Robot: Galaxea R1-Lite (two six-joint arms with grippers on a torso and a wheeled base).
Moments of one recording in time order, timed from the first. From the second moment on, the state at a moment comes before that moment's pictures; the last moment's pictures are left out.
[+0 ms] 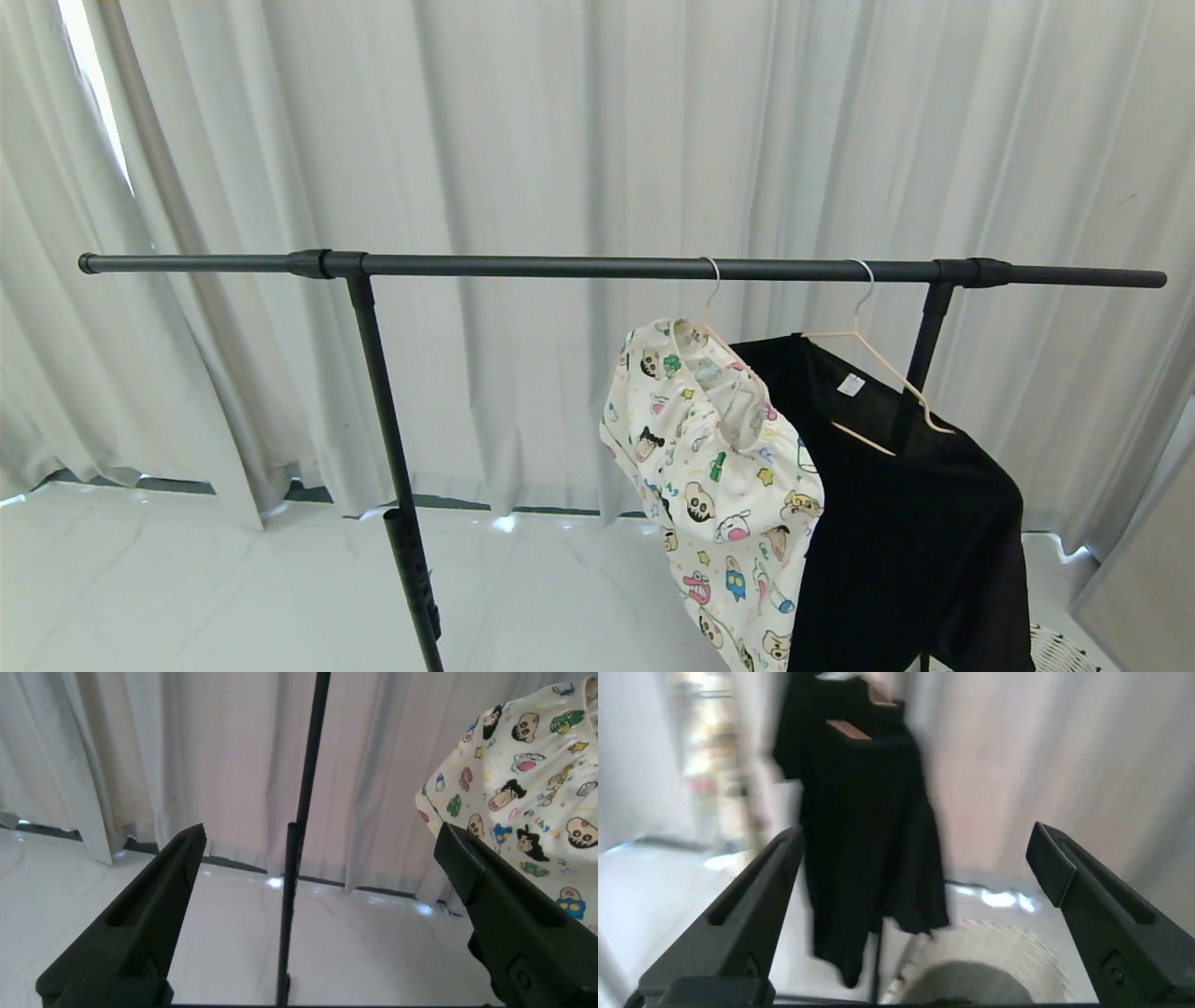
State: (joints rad) left arm 0.00 0.01 0.00 0.00 0.05 -0.02; right arm 0.05 0.00 0.00 -0.02 0.12 -0.04
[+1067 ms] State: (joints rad) left arm 0.00 0.00 0.00 0.00 0.04 0.03; right arm 0.06 0.00 0.00 0.01 0.03 -0.01
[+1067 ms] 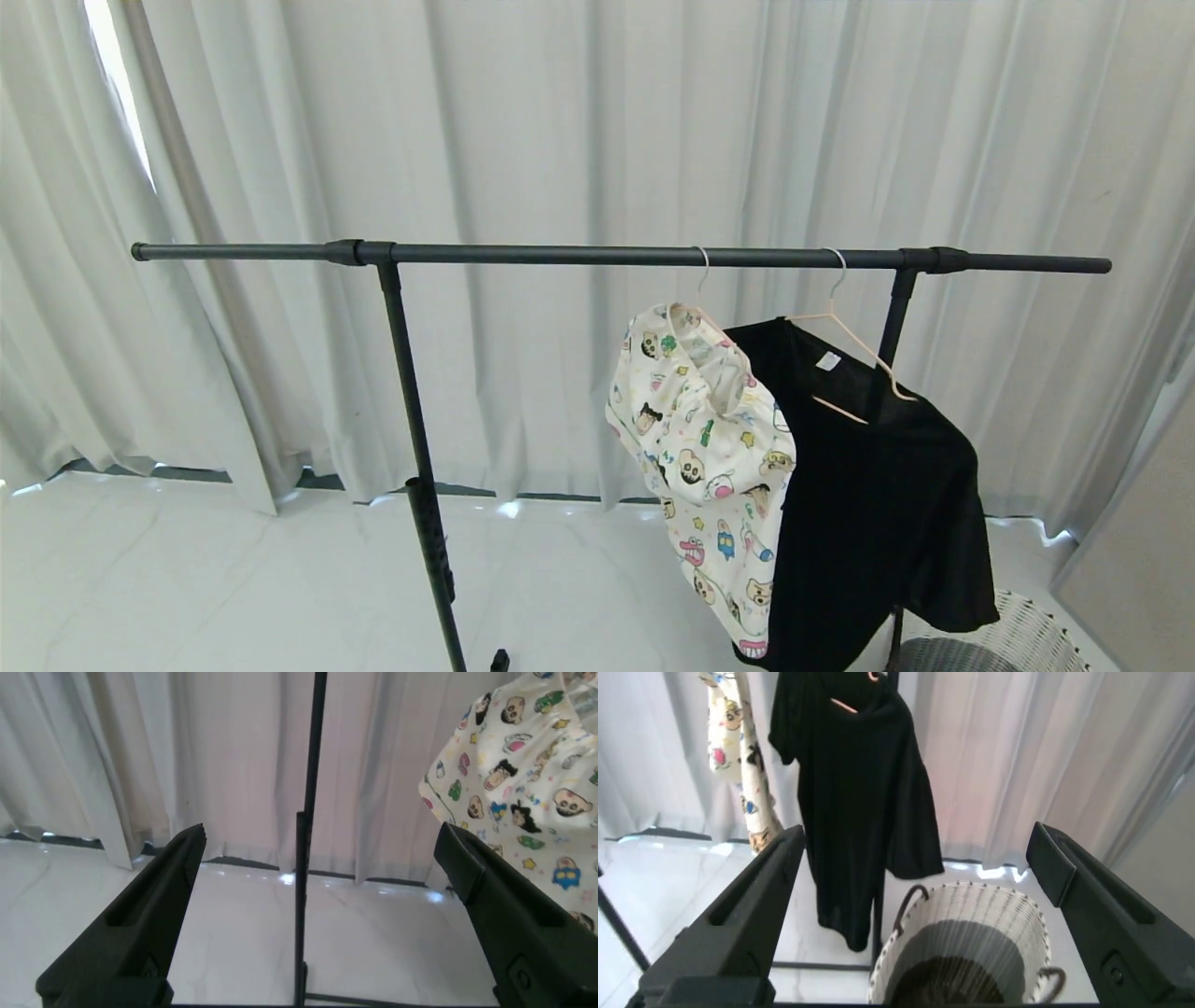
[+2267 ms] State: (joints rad) left arm 0.00 0.00 0.00 0.00 0.04 -0.01; right arm 0.05 0.00 0.00 0.01 0.03 -0.01
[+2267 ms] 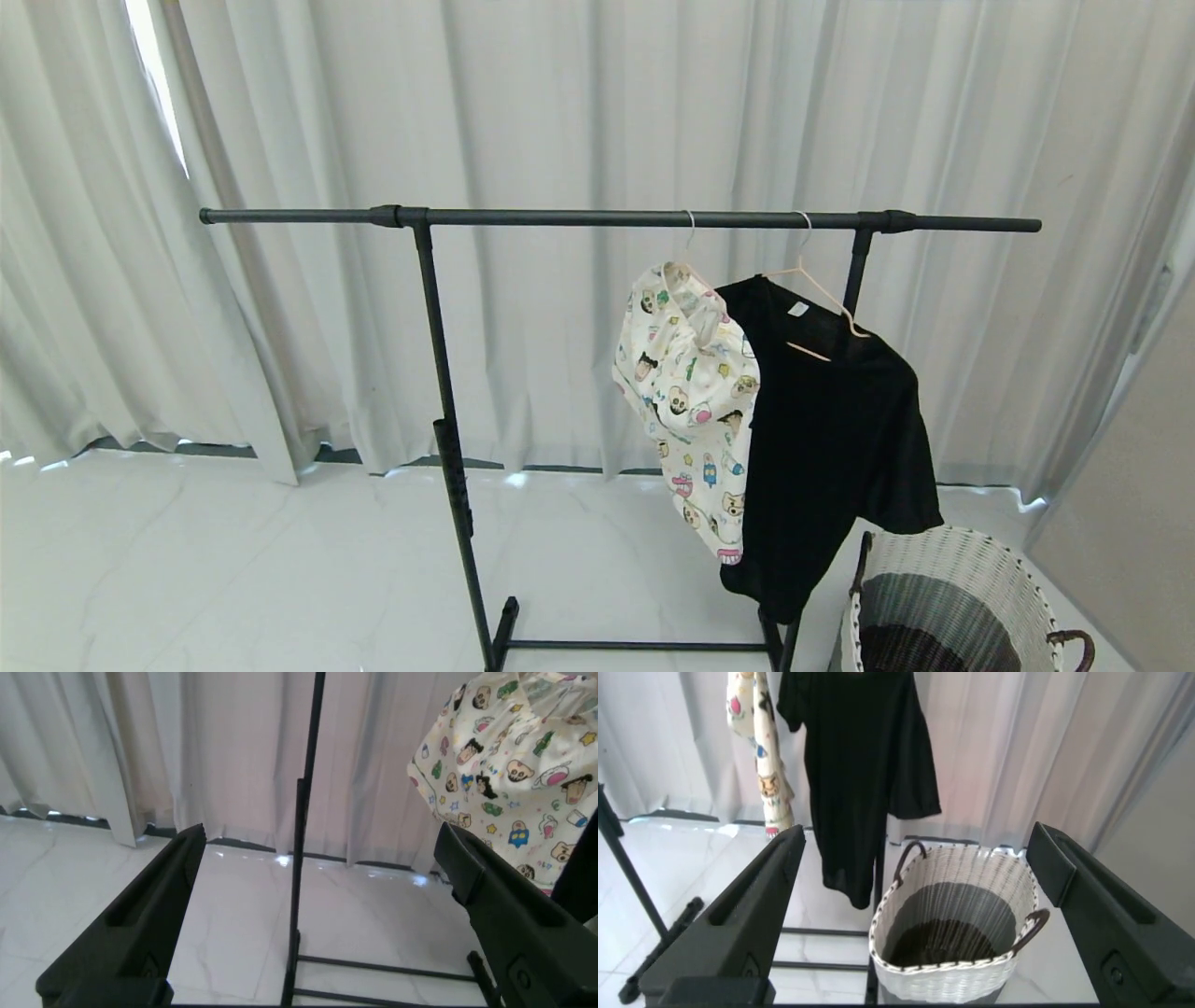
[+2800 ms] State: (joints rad) left arm 0.00 0.00 0.00 0.00 0.04 -0.01; right arm 0.05 0.00 0.00 0.01 0.03 -0.02
